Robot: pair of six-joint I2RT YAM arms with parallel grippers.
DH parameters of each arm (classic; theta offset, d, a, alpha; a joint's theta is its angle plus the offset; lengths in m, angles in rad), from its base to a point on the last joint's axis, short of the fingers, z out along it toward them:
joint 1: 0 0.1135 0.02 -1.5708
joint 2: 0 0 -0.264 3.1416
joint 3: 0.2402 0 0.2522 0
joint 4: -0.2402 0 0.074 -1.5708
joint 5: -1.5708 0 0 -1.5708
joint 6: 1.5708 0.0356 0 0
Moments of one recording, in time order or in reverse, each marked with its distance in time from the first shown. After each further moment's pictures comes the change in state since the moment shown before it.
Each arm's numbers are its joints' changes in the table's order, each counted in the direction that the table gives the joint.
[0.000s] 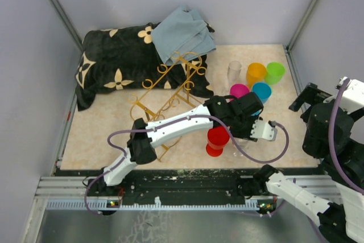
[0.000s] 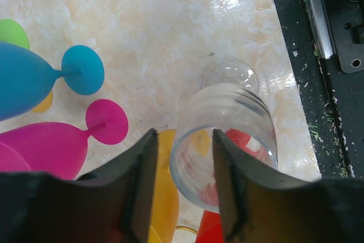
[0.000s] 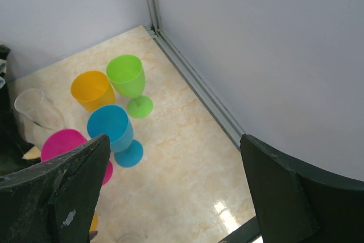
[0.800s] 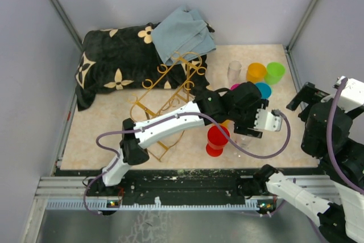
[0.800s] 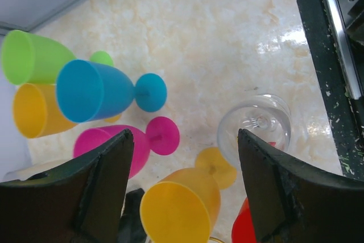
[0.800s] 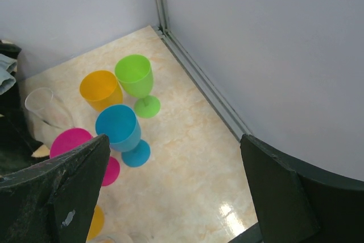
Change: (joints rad) left arm 0.000 -0.086 0.001 0.136 0.040 0.007; right arm 0.000 -0.008 -0.027 0.034 0.027 -0.009
